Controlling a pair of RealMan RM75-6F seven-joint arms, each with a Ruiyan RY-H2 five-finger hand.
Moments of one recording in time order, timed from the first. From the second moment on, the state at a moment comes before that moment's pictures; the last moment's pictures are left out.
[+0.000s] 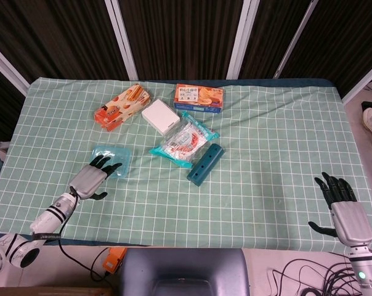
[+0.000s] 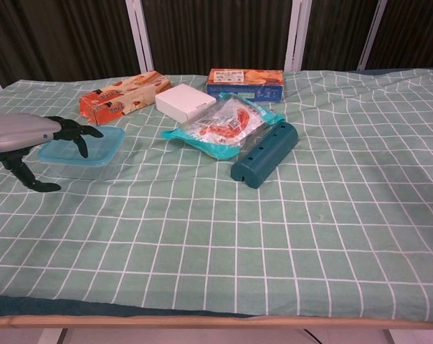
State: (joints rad) left arm -0.73 -1.33 0.00 -1.30 1.41 0.80 0.01; right arm 0.09 -1.09 0.03 -1.65 -1.52 1.43 -0.07
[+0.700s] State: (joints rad) left arm -0.69 -1.23 -0.04 -1.38 1.36 0.88 0.02; right arm 0.09 -1.08 0.02 -1.64 -1.53 1.44 -0.05
